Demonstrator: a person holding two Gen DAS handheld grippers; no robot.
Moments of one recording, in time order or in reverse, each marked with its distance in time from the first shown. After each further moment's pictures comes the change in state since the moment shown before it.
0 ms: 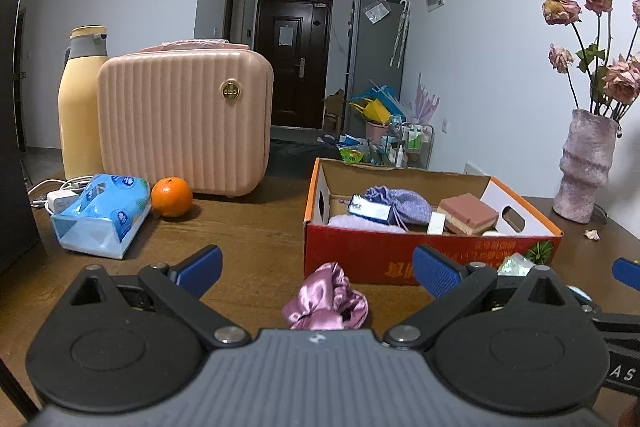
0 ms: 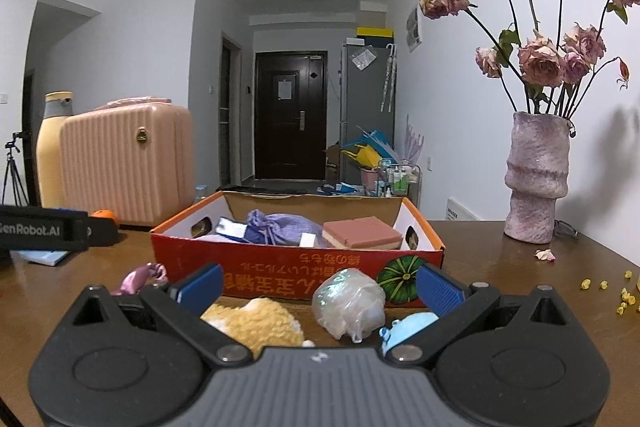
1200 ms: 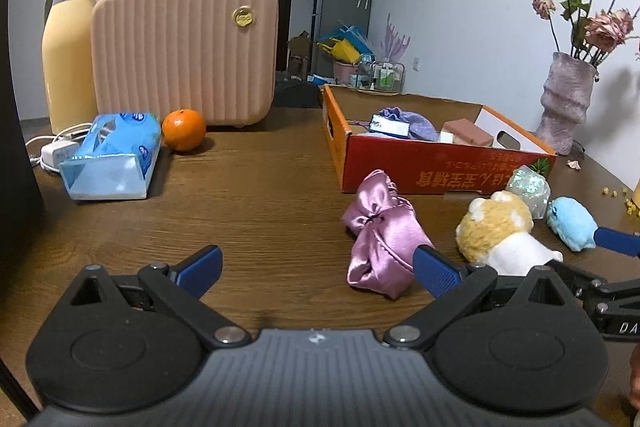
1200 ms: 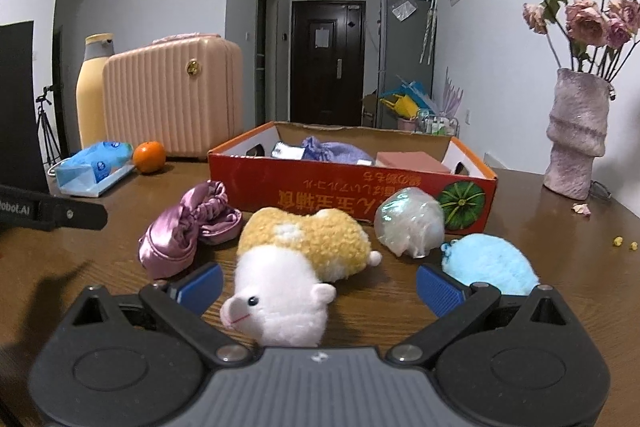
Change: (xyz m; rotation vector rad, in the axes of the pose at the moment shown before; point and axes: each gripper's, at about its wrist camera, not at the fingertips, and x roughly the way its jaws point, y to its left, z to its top) left arm -0.007 0.080 -0.029 0.053 0.188 -0.123; right arm -0.008 0.033 -0.031 -0.044 0.179 0.107
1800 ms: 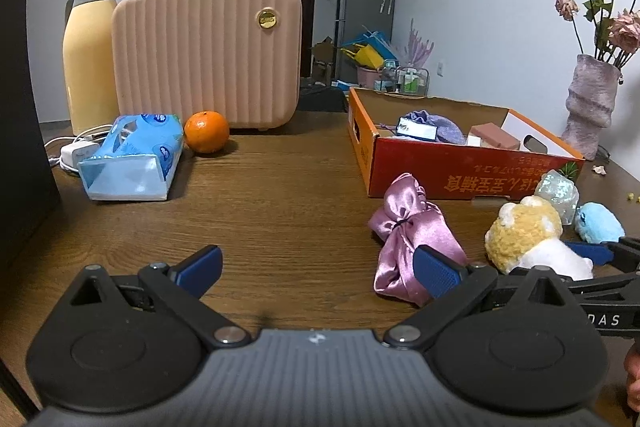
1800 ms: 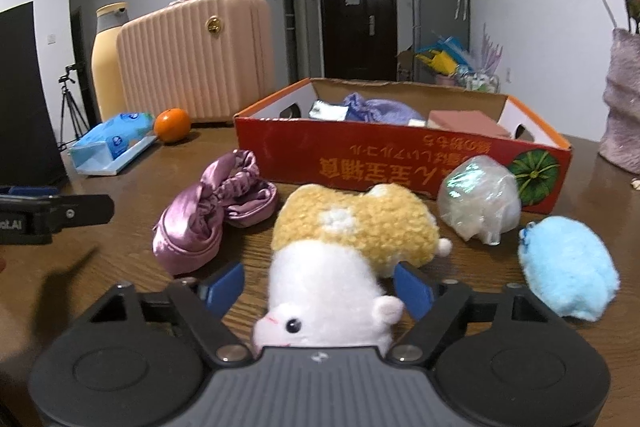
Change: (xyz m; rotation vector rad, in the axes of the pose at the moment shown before) left arm 0.008 0.003 -0.002 -0.010 -0.020 0.080; right arm 0.053 0.009 0.010 0.023 0.141 0.131
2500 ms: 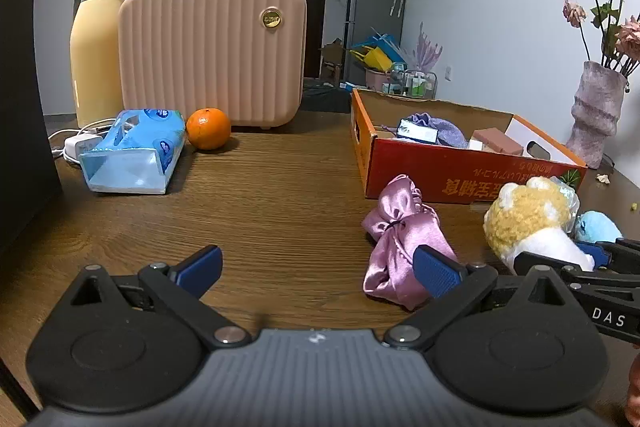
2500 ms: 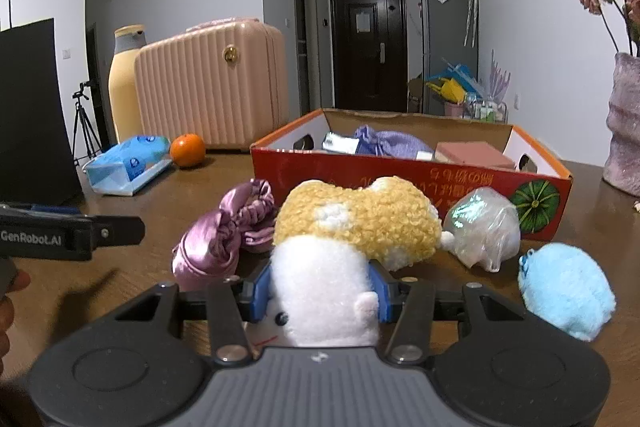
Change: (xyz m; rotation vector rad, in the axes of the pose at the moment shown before) left arm -0.001 -0.009 -0.003 -0.032 -0.004 0.020; right arm -0.019 0.001 0.002 -0.027 -0.103 0.018
